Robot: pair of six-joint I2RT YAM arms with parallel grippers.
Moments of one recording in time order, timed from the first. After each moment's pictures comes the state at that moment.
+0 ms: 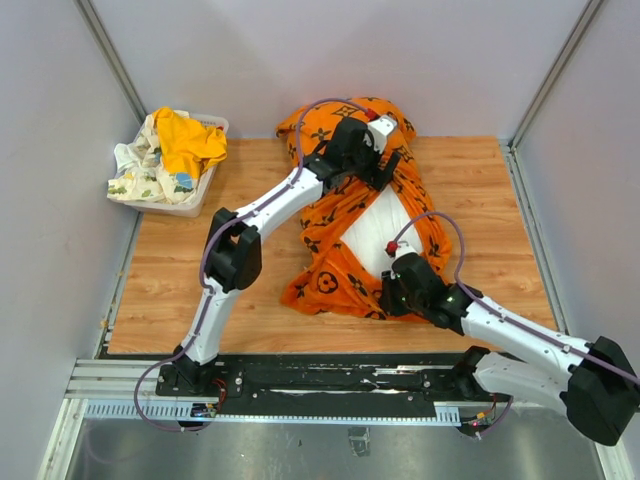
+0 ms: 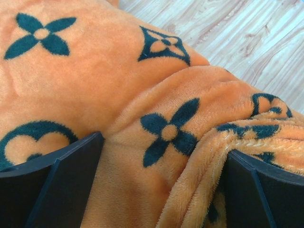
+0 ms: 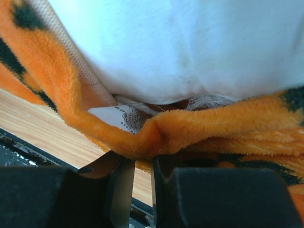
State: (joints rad) left arm -0.67 2.27 2.12 -0.29 0.08 0.07; right arm 0.78 0.98 0.51 -0.37 0.05 0.48
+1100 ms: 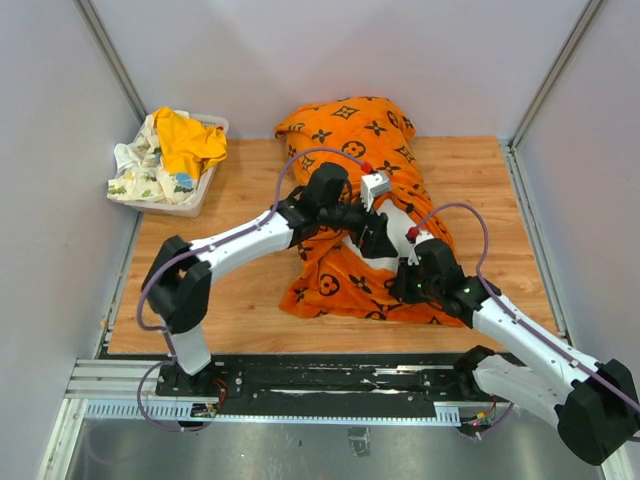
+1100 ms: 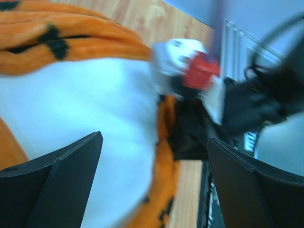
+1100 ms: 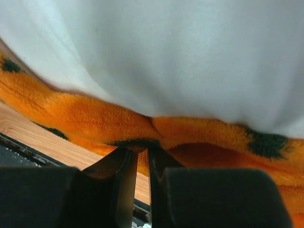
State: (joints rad) left arm -0.78 1.70 1.34 -0.06 0.71 -0.11; right arm 0.57 0.95 0.56 -0.43 -0.05 0.44
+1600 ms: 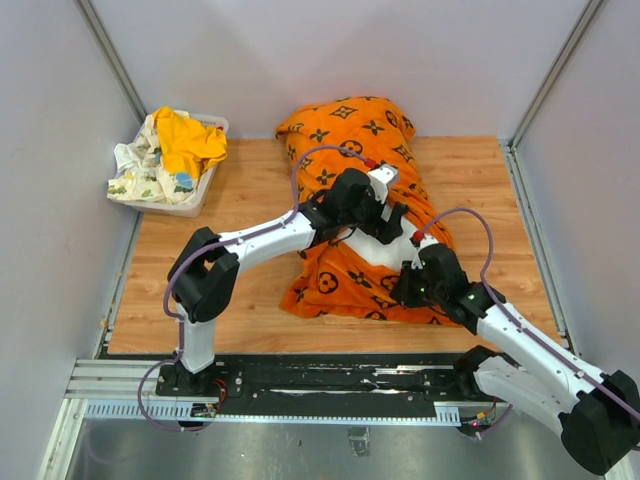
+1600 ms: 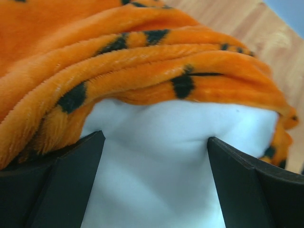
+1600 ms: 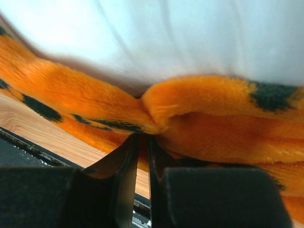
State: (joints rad) left arm -0.82 1.92 1.48 -0.02 0.18 -0.17; right arm 0.57 0.86 0.51 -0.44 -0.06 0.48
